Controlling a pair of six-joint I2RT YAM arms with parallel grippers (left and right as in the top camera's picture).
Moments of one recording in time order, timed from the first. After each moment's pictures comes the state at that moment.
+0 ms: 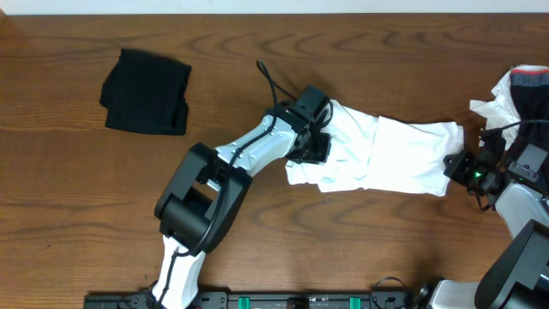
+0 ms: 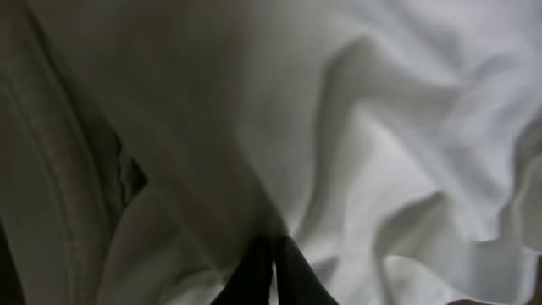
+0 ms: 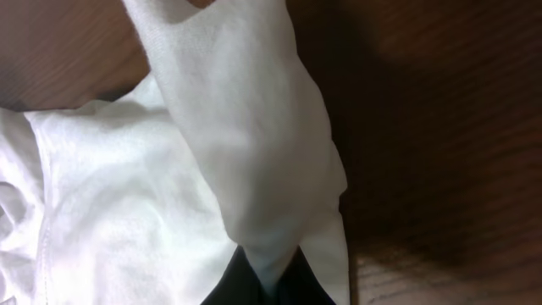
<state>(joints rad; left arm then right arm) -0.63 2.12 1.44 -0.58 0.32 -0.43 -0.53 1.54 0.69 -0.21 -0.48 0.06</state>
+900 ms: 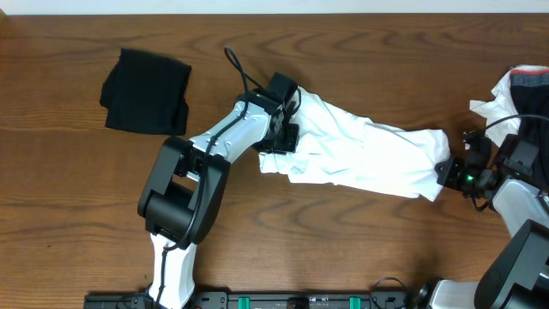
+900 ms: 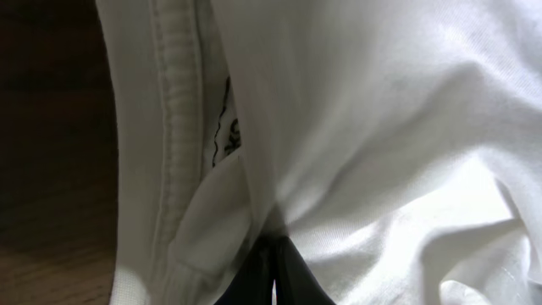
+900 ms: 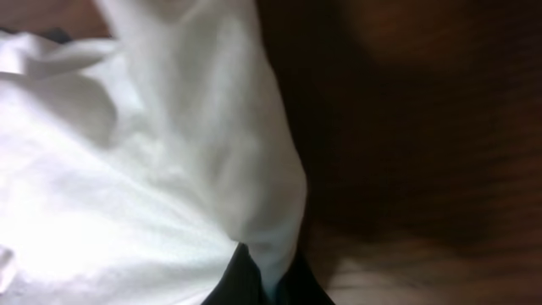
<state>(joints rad) -0.49 2.11 1.45 -0.73 0.20 -0.29 -0.49 1.54 0.71 -0.35 -0.43 -0.11</state>
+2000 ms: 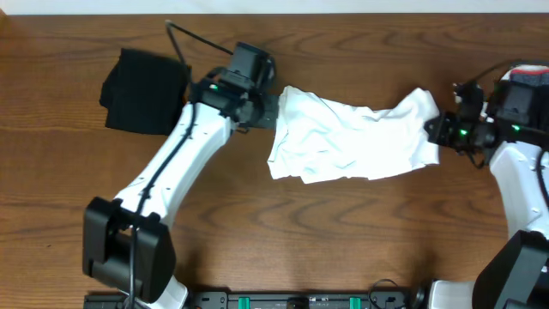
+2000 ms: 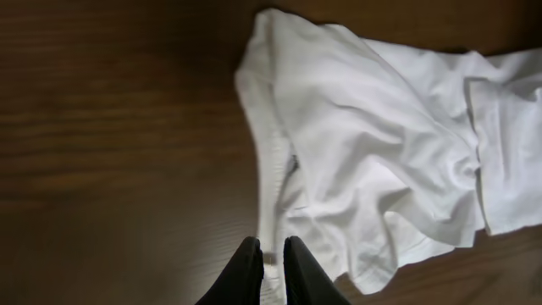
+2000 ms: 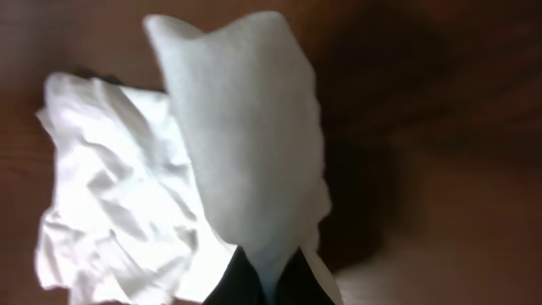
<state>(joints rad) -0.39 1.74 1.46 -0.81 0.12 -0.27 -0.25 1.54 1.06 -0.57 -0.42 0.07</state>
